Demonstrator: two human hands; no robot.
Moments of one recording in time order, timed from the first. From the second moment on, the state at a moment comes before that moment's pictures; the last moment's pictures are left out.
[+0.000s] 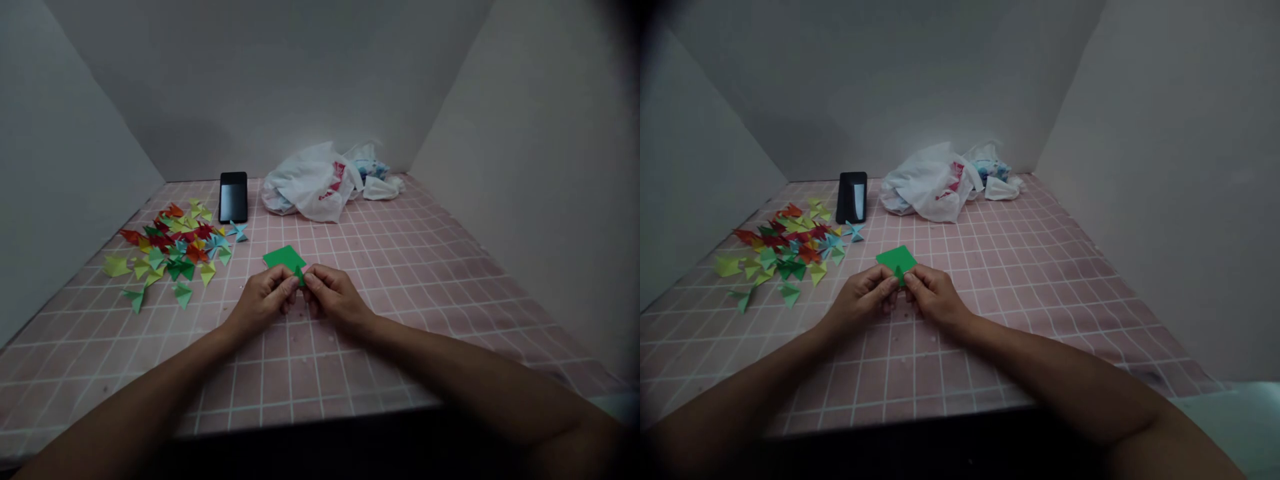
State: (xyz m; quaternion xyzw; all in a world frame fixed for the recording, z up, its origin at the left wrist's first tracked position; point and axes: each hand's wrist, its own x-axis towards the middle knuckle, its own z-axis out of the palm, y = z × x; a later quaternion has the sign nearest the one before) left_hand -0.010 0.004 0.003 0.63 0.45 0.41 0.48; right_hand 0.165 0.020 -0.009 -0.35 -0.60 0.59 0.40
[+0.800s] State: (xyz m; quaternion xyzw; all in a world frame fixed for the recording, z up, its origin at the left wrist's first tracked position) left_hand -0.010 0.005 -0.002 0.56 0.44 0.36 0.60; right_hand 0.166 0.027 -0.010 -0.35 -0.57 0.65 0.35
